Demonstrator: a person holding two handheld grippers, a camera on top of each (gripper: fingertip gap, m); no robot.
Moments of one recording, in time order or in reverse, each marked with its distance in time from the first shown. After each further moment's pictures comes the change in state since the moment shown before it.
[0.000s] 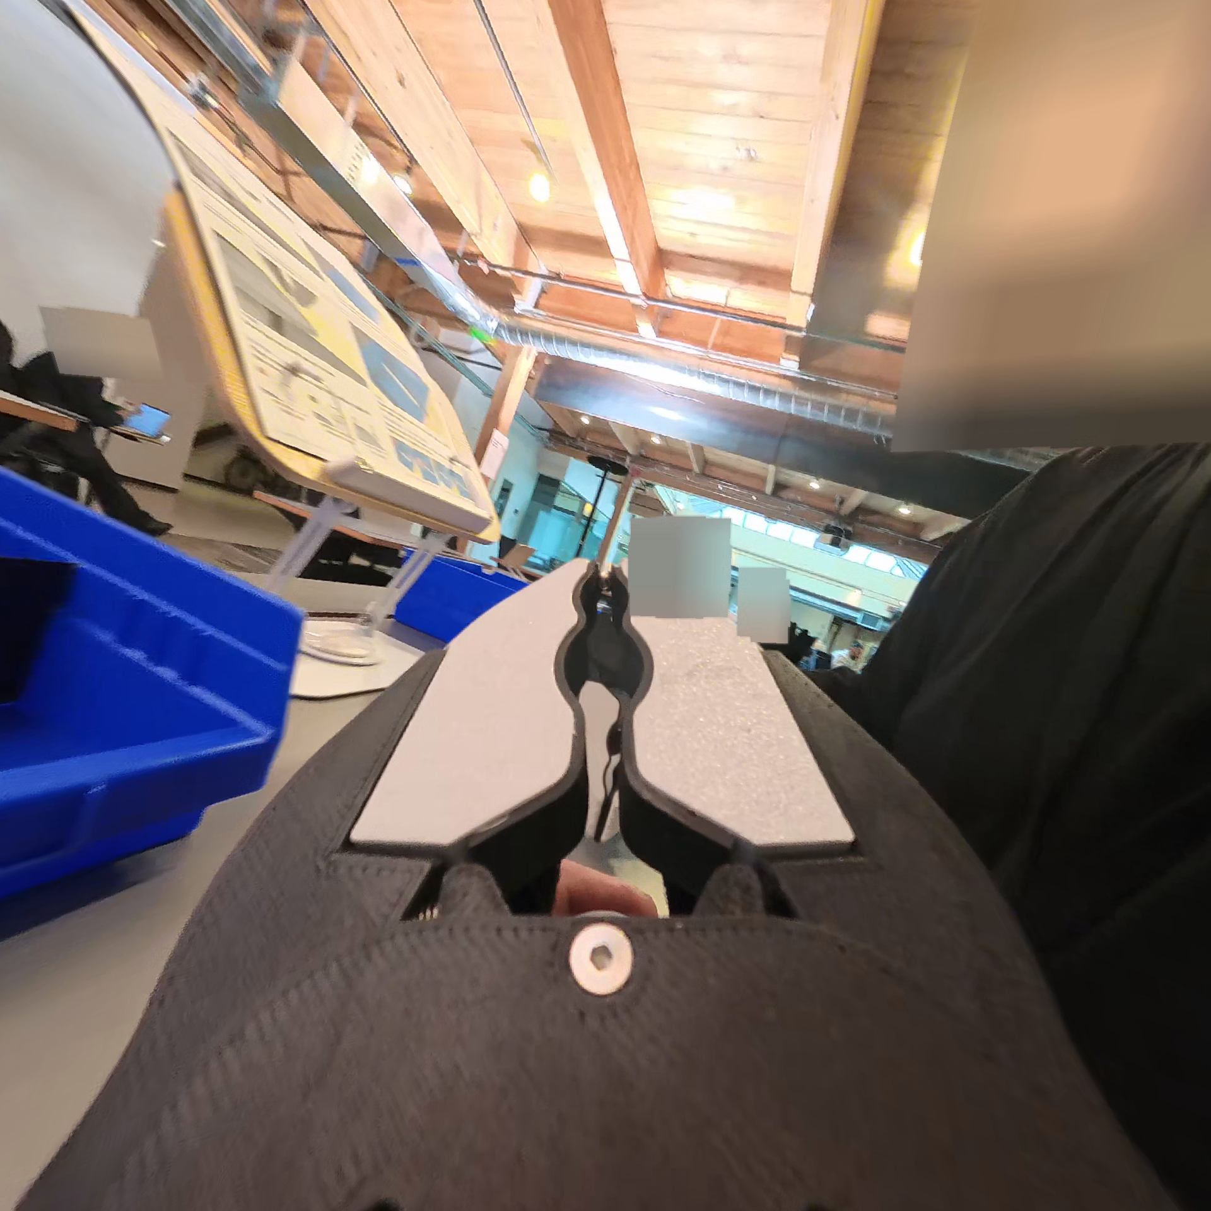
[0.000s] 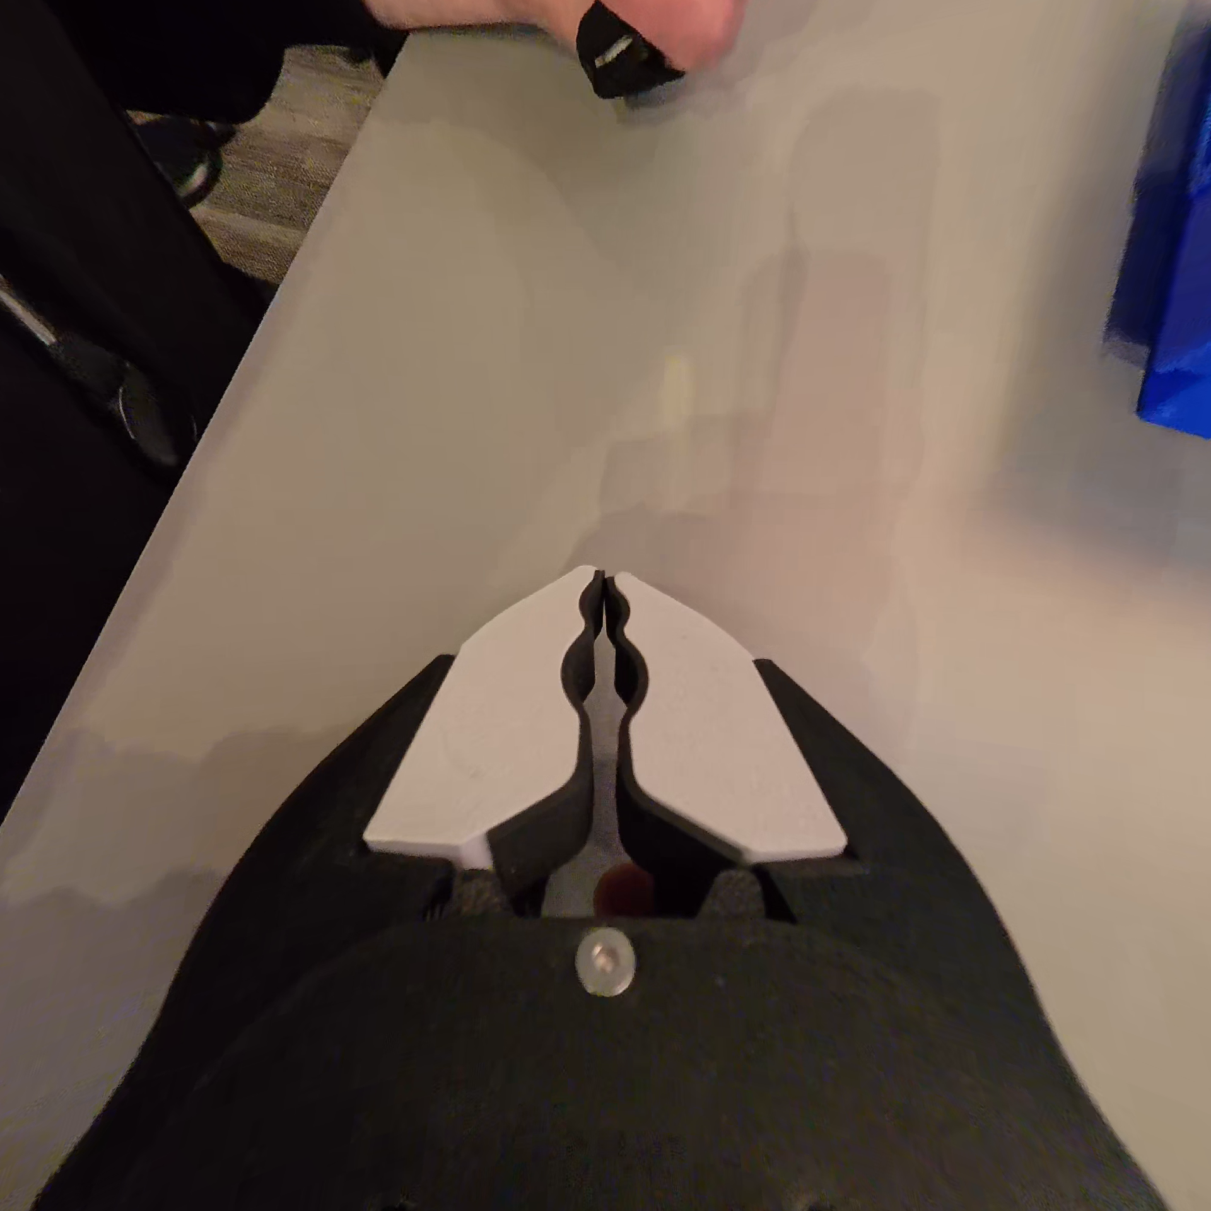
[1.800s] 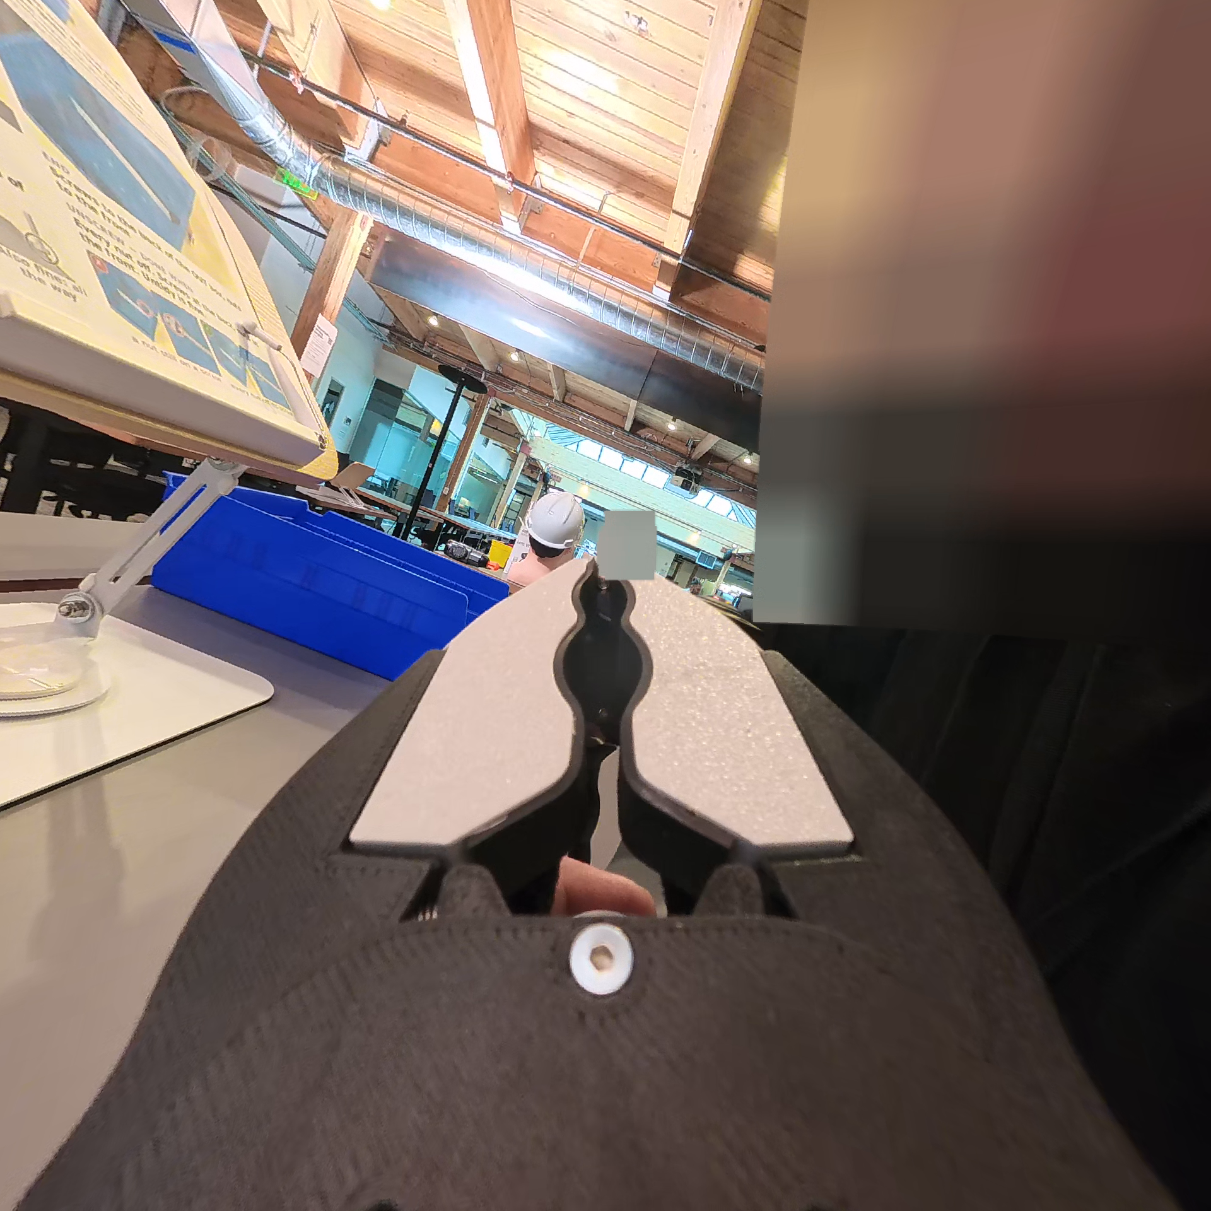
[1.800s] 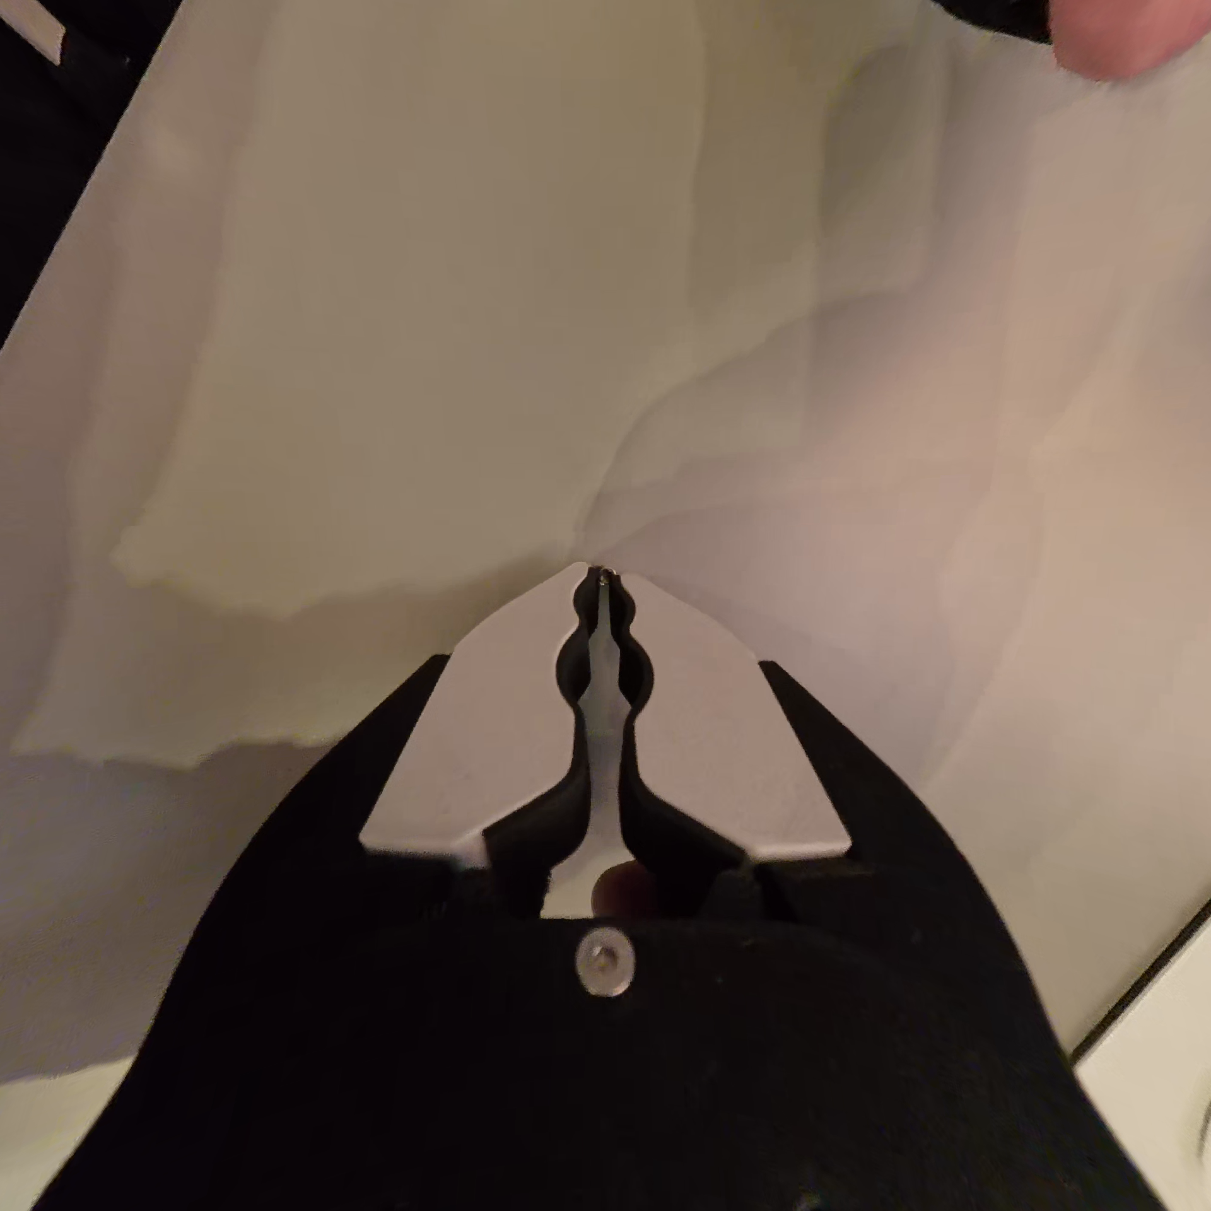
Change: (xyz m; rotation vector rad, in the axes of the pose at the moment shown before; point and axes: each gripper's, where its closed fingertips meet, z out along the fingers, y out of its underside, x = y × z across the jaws) left arm 0.002 0.074 0.148 -0.134 0.229 -0.186; right arm -0.025 0.092 -0.057 -0.306 -0.097 -0.248
